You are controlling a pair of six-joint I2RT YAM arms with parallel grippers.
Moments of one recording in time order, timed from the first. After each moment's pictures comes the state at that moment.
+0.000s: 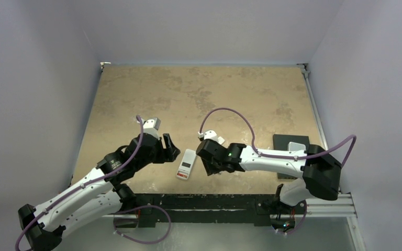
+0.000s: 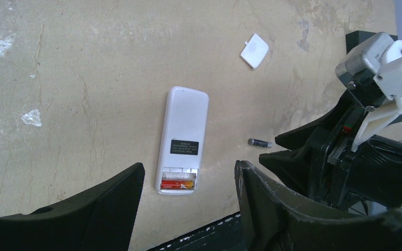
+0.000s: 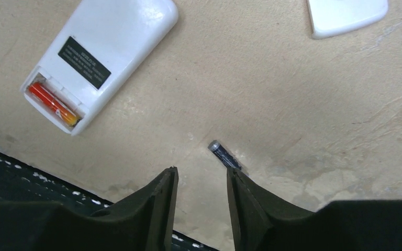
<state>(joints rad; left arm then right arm) -0.82 0.71 0.64 -0.57 -0.21 -0.76 1.15 1.48 0.92 -0.55 0.30 0.67</state>
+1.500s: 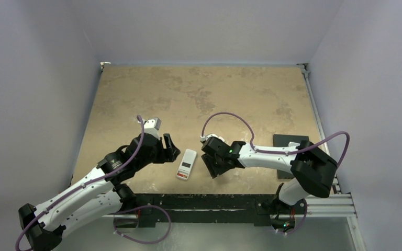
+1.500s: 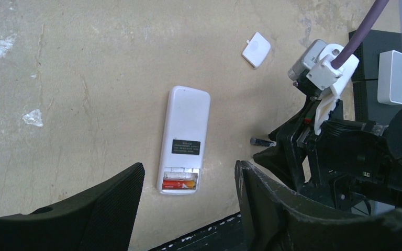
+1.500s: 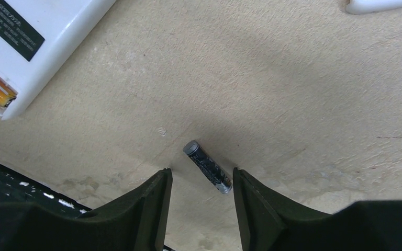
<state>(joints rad) -0.82 0.71 0.64 -0.57 -0.21 -0.76 1.05 1.52 0.83 -0.49 0.11 0.51</state>
